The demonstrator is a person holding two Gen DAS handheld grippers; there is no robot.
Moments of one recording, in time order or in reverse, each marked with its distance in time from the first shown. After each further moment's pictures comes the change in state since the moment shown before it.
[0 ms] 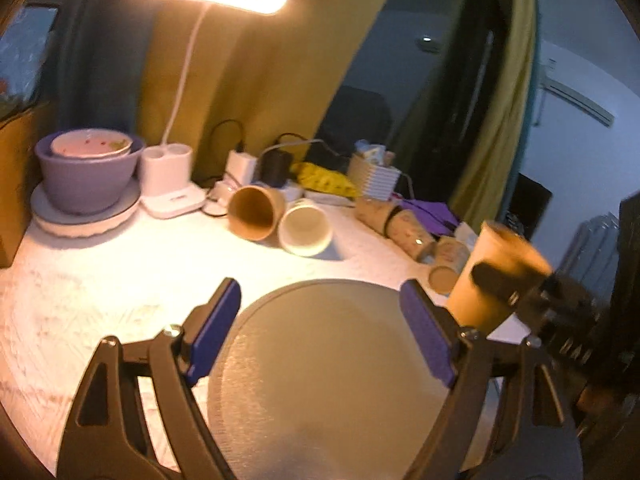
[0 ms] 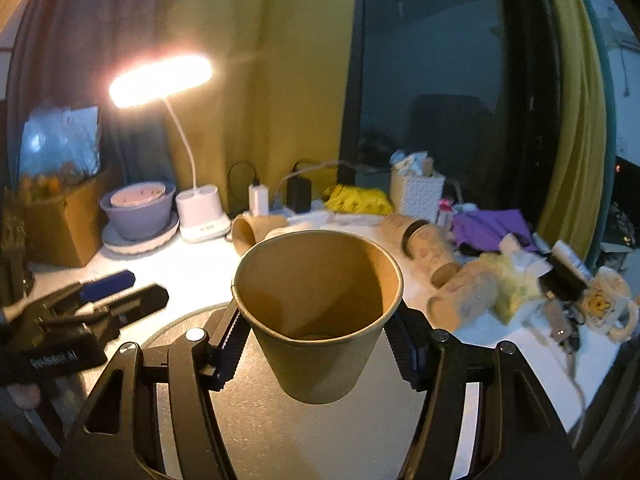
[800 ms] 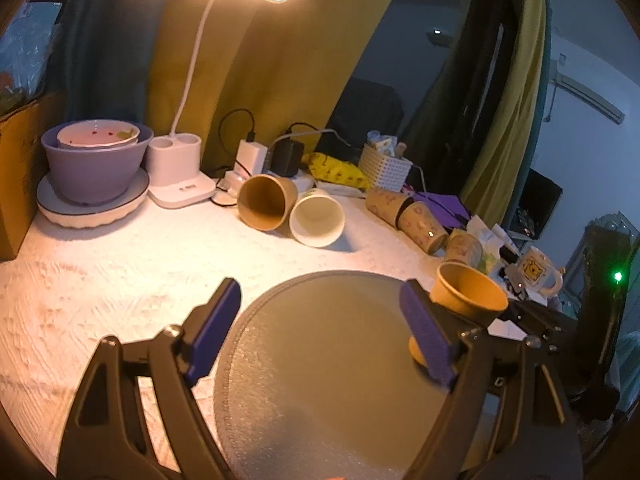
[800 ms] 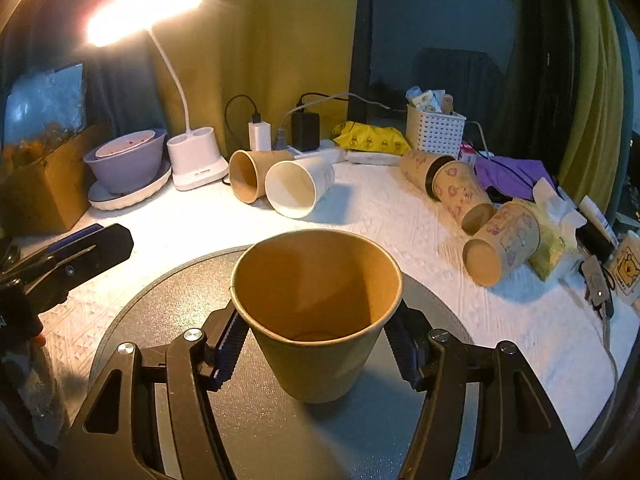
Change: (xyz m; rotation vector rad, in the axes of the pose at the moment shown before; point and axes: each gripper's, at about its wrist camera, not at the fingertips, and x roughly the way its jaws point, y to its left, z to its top) left arm 0.008 0.000 -0.003 0.003 0.034 0.031; right arm 0.043 0.001 -0.023 0.033 0.162 0.007
